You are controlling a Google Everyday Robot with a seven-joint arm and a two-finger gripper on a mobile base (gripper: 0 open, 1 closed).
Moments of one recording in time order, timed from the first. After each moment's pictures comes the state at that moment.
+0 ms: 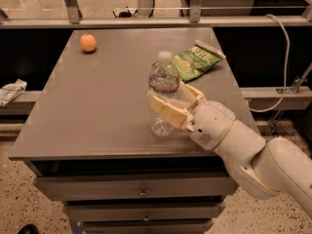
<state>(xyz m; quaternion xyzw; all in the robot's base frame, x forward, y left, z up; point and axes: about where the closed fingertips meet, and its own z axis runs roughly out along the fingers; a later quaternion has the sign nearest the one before) 0.484 -0.035 0.927 -0.22 0.56 0.39 0.69</state>
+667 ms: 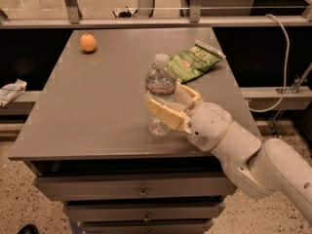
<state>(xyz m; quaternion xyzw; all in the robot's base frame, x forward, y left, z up) 0.481 -0.028 0.926 -0.24 0.54 0.39 0.71</state>
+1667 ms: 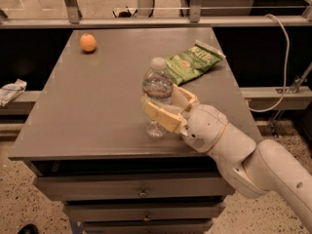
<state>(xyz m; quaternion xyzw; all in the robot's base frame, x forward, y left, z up) 0.481 -0.021 0.918 -0.25 0.53 0.40 0.71</state>
